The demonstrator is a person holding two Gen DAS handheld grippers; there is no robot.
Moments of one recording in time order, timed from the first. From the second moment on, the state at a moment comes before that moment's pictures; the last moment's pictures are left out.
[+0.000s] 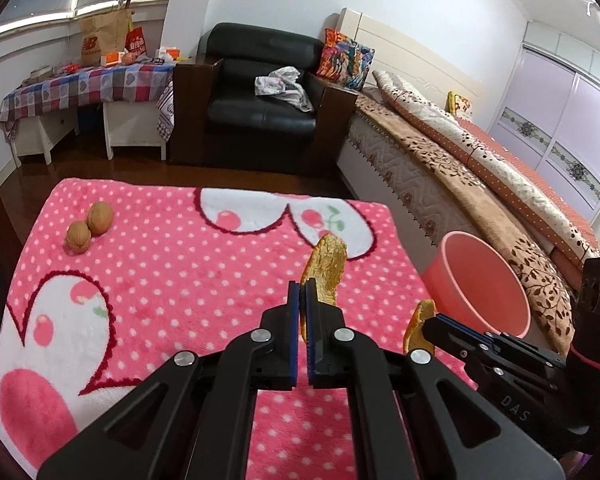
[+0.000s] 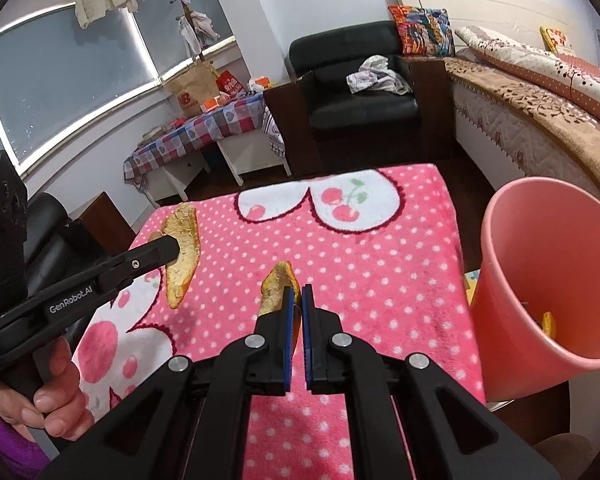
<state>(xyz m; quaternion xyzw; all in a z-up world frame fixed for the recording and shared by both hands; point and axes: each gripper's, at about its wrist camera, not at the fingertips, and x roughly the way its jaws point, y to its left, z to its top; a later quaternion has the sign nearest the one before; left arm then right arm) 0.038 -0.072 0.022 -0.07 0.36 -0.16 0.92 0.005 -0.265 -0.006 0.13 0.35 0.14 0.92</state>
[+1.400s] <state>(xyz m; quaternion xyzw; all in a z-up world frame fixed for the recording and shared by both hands) 0.052 -0.243 0.054 -0.01 0.32 -0.30 0.90 -0.024 -0.465 0.017 0.19 0.28 -0.04 0.94</state>
